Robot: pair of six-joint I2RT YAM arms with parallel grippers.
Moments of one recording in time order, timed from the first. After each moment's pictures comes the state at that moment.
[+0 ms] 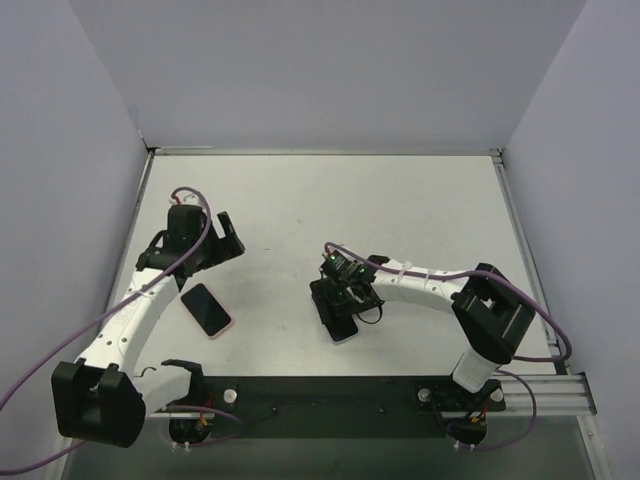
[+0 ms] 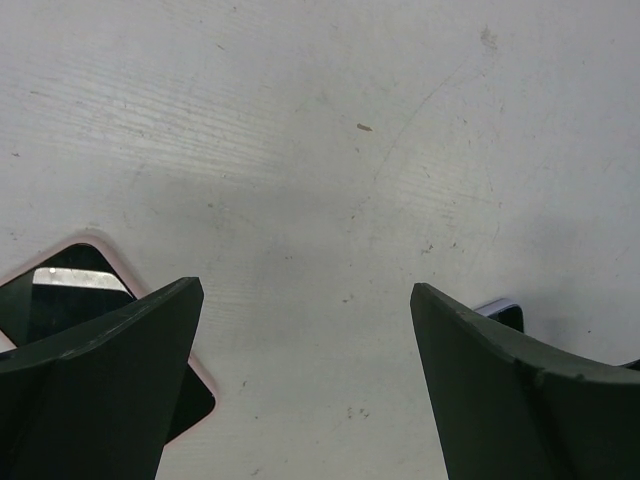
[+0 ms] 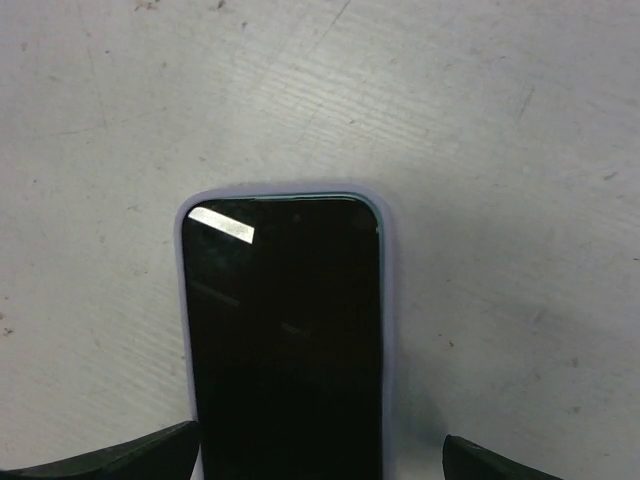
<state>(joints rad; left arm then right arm) -0.18 1.11 0.88 -0.54 -0.01 -0.54 0.90 1.66 0.96 -0.53 0.06 0.52</state>
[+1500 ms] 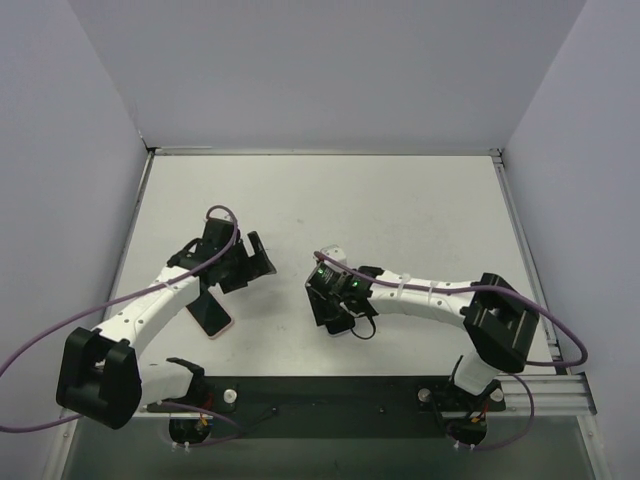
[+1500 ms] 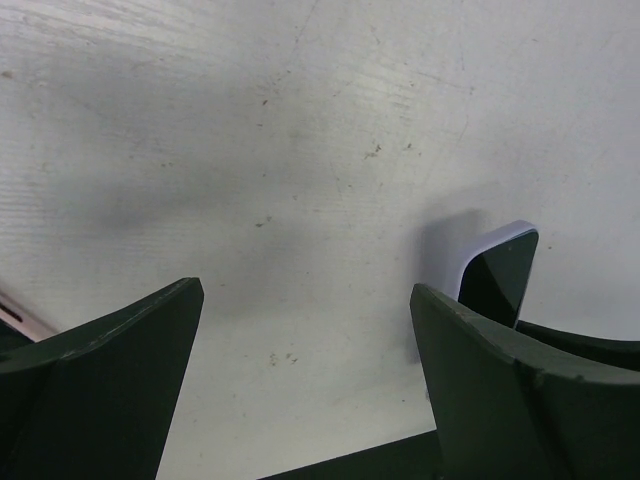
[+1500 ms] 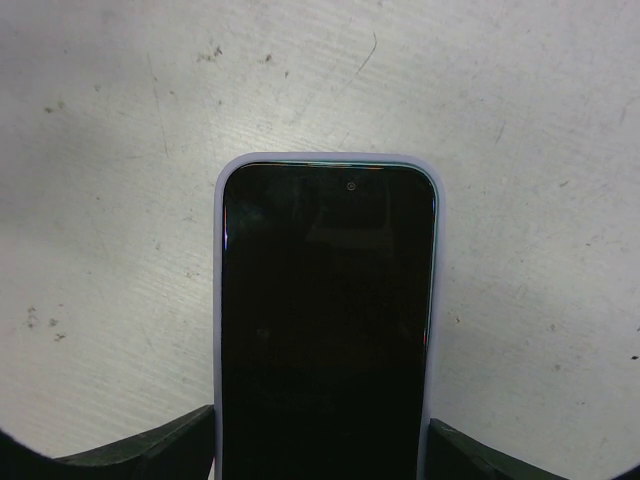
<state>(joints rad) -0.37 1.23 0.79 -0.50 0.07 -0.75 1.05 1.63 0.99 -0.55 0.28 0.63</state>
